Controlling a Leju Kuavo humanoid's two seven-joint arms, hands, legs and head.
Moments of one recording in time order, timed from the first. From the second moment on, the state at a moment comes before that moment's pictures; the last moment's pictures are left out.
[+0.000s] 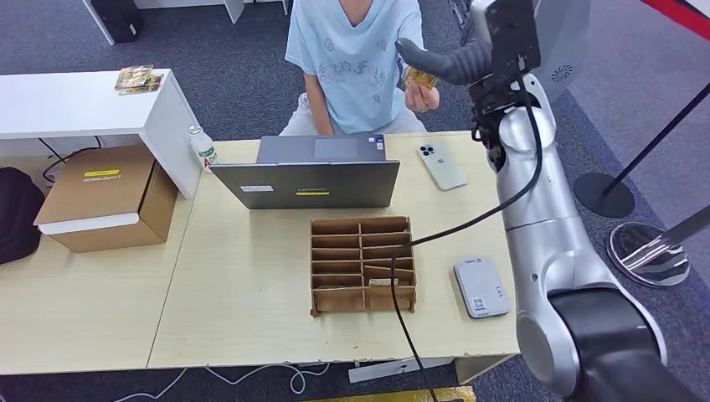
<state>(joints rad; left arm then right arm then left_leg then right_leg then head) -0.06 0.07 0.40 -0.19 -1.48 -0.04 -0.05 -0.99 0.07 0.16 -1.04 0.20 0.12 -0.25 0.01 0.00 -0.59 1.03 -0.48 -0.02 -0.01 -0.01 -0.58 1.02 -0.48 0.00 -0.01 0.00</state>
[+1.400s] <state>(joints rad) -0.03 0.06 0.47 -0.19 -1.48 0.00 0.00 0.21 -0.13 0.34 -1.77 0.97 -0.69 -0.26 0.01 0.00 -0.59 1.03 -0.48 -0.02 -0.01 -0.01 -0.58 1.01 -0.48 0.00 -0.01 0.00</state>
